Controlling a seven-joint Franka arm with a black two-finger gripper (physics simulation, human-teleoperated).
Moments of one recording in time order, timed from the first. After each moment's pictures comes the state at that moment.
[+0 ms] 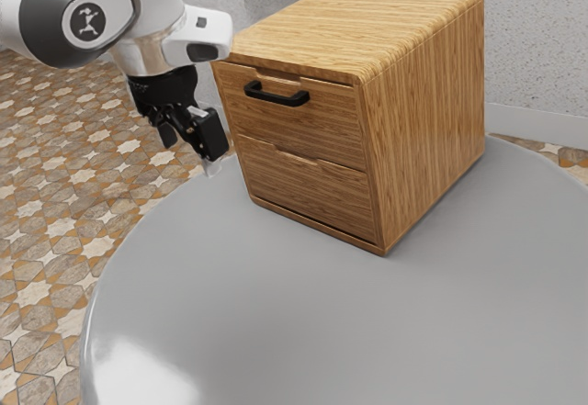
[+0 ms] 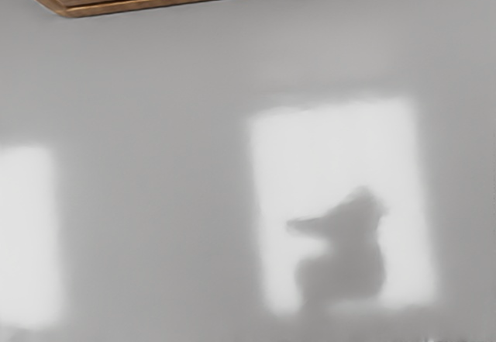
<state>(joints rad) -0.06 -0.08 0.05 -1.48 0.18 1.51 0.13</state>
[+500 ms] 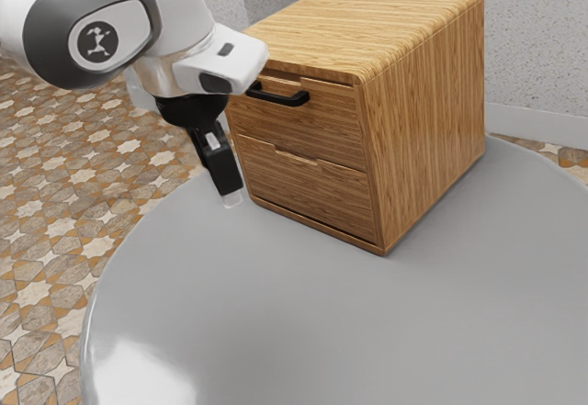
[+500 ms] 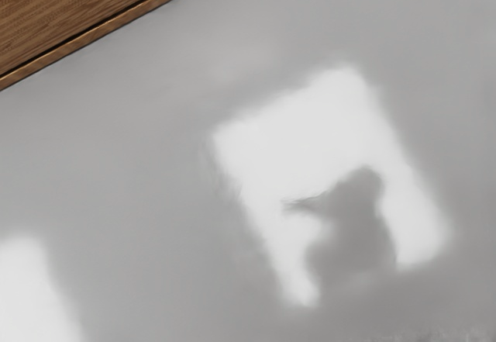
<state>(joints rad) -0.20 -0.13 0.08 -1.55 0.17 1.53 0.37</state>
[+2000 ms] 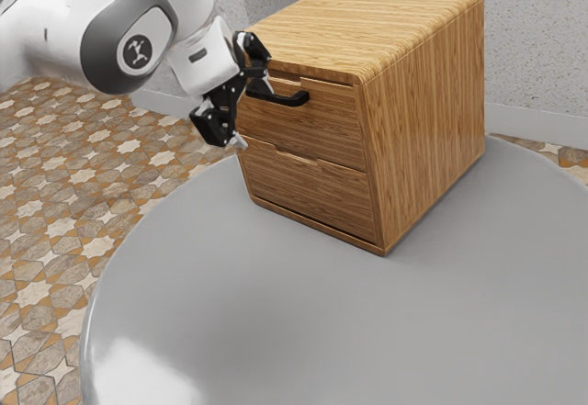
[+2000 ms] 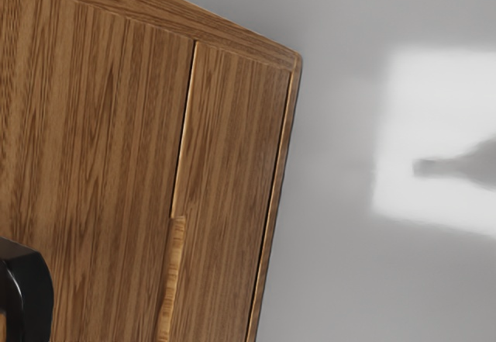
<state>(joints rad) -0.19 0.02 0.22 -1.50 0.09 1.97 1.45</state>
